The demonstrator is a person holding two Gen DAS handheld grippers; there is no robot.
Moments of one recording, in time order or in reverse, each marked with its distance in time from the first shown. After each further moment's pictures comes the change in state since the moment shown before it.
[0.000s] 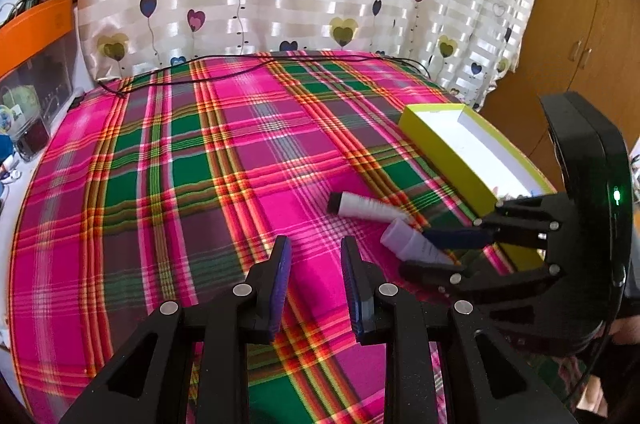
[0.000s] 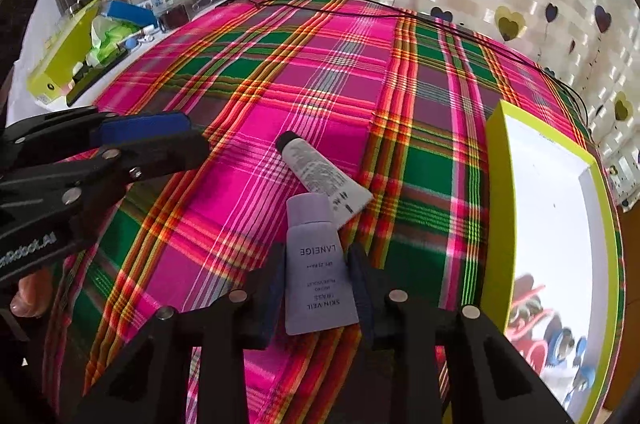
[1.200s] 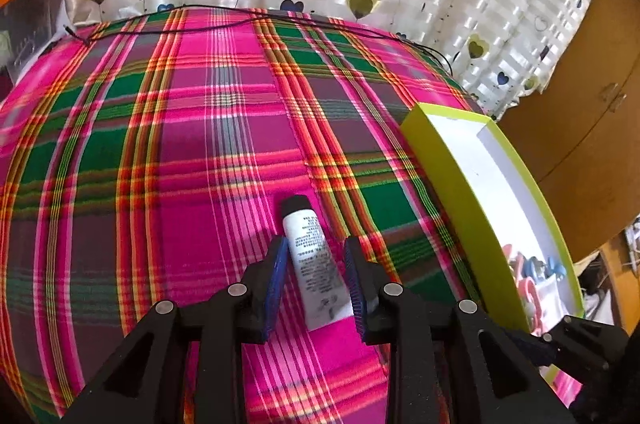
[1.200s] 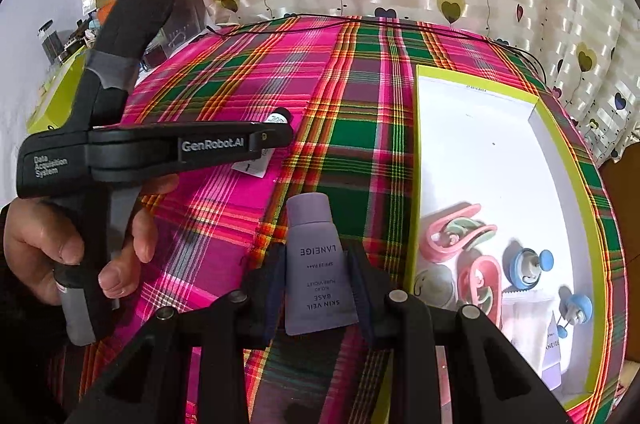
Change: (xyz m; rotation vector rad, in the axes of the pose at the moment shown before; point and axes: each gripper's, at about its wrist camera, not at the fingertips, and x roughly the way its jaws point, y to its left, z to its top) left arm 0.085 -0.033 0.029 -0.173 0.104 0.011; right arm -0.033 -0.040 -0.042 0.135 -0.086 0.004
